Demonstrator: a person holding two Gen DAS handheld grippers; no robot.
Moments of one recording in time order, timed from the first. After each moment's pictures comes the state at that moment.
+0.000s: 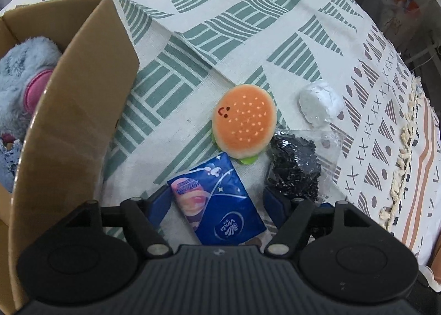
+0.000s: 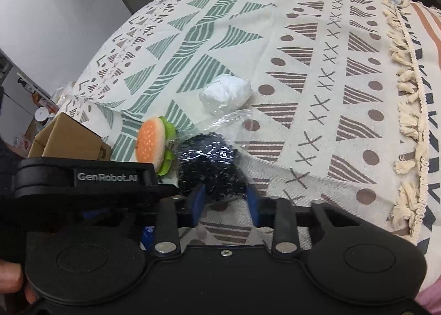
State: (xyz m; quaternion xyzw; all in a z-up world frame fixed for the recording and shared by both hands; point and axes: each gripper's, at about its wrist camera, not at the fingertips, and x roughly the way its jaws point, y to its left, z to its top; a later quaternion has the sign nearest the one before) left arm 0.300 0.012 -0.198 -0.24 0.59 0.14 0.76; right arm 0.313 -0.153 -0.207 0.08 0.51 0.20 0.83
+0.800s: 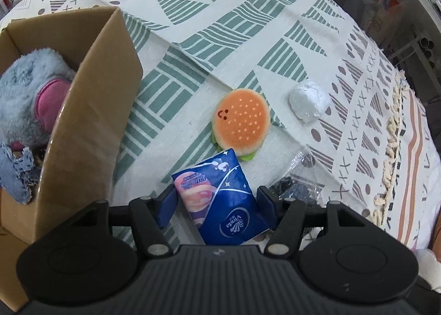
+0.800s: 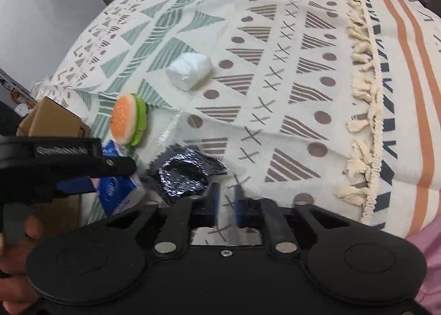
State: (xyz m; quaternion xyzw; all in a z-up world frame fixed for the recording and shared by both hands) left arm 0.284 0.016 -0.185 -0.22 0.57 0.11 0.78; right arm 0.284 -0.178 -0.198 0.06 0.54 0.15 0.82
